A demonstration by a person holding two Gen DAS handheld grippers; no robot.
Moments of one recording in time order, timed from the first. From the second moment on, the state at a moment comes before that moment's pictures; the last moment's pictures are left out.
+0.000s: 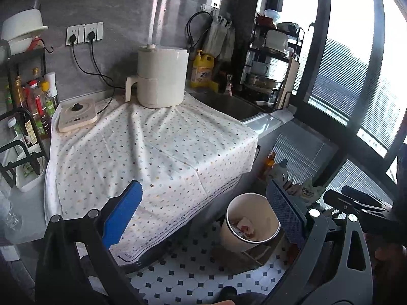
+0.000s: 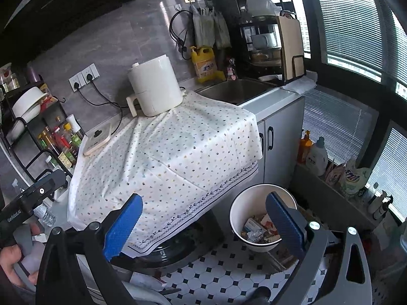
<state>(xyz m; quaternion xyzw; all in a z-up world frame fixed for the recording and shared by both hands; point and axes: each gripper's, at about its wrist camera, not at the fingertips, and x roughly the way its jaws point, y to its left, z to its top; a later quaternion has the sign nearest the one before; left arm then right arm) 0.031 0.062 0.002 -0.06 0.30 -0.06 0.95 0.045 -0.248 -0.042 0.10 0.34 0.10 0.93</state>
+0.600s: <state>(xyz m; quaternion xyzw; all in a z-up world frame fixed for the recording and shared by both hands) 0.024 0.061 0.004 -0.06 0.30 -0.06 0.95 0.043 -0.249 -0.043 0.10 0.34 0.11 0.93</state>
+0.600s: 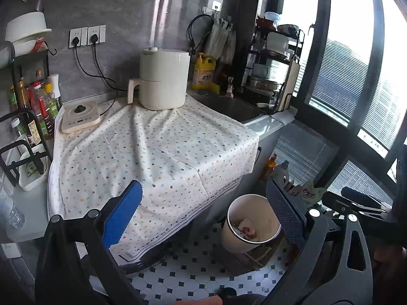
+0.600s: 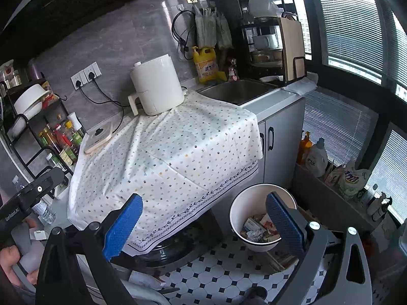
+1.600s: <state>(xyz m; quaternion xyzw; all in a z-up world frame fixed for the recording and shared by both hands) 0.026 0.051 0.003 -0.06 0.30 -0.06 0.95 0.043 -0.253 -0.049 0.10 0.34 0.10 0.93</state>
